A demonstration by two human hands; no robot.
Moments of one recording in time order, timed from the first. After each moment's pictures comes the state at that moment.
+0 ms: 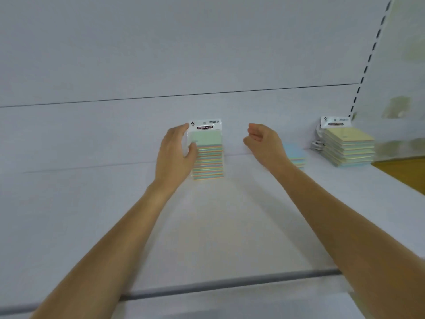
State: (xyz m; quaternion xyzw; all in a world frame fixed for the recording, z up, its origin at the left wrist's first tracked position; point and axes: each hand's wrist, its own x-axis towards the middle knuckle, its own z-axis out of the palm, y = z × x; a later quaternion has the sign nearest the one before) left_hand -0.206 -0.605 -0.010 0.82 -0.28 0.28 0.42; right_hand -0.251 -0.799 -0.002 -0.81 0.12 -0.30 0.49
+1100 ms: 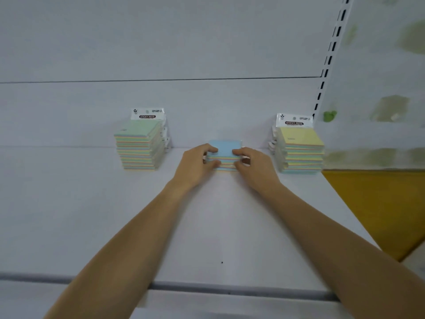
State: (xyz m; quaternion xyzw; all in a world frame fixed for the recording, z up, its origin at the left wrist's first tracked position) left_hand -0.243 -0.799 -0.052 0.89 -0.22 0.09 0.40; right_hand -0.292 -0.949 -0.059 -0.89 0.04 -0.19 0.41
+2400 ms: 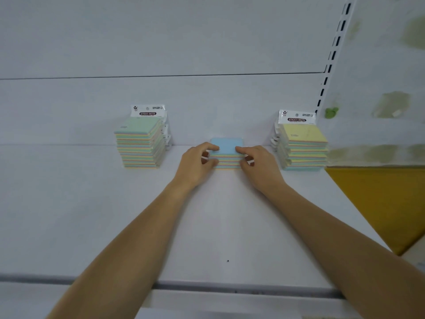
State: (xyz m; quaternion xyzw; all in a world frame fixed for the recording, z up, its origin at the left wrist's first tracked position) left_hand -0.252 -0.794 -0.052 0.87 -0.23 0.09 0.43; right_hand -0.296 -0.950 -0.063 -0.91 0.03 -0.22 0.34
